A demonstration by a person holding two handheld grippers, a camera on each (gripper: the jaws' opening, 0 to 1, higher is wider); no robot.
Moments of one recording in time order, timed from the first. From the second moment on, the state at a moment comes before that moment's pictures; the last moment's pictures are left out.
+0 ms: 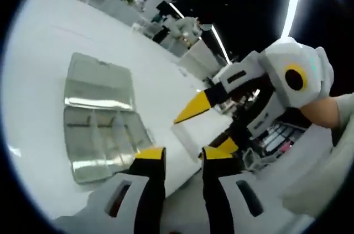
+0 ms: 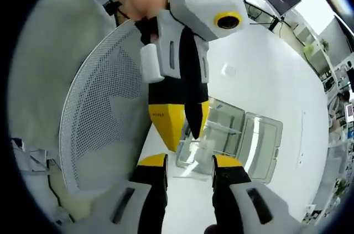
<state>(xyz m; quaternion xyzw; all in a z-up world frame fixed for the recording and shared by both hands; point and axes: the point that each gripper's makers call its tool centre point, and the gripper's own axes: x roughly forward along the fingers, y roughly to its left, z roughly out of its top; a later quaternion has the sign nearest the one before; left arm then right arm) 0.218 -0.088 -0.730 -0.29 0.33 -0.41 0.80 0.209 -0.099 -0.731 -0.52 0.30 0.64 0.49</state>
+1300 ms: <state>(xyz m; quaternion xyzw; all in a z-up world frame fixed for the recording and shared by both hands) 0.221 -0.092 -0.732 -0.42 0.36 -0.36 0.75 0.206 -0.091 -0.732 -0.53 0.29 0.63 0.48</state>
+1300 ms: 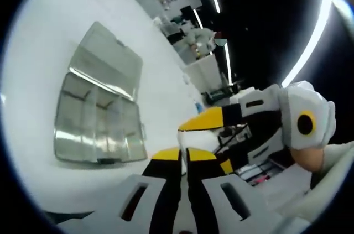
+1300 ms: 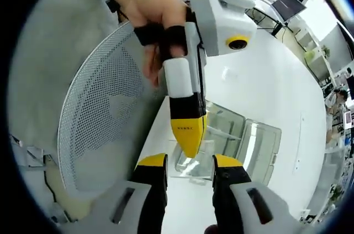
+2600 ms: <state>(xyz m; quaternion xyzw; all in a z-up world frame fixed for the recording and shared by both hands) 0.222 -0.093 -0.708 -0.28 0.26 -0.47 0.79 0.233 -0.097 -0.702 -0.46 0.31 0.66 0.52</state>
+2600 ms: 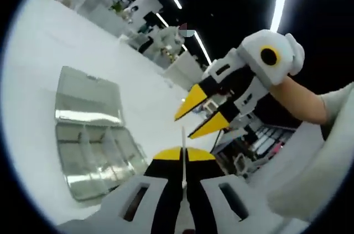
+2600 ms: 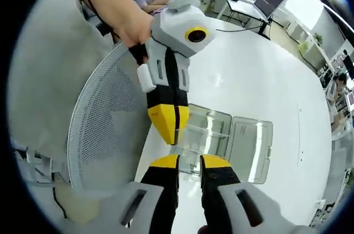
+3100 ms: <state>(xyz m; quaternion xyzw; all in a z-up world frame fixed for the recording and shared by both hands) 0.212 -0.102 -0.704 -0.17 0.23 -0.51 0.81 0.210 -0.099 -0.703 -0.43 0.36 0.68 0.48</state>
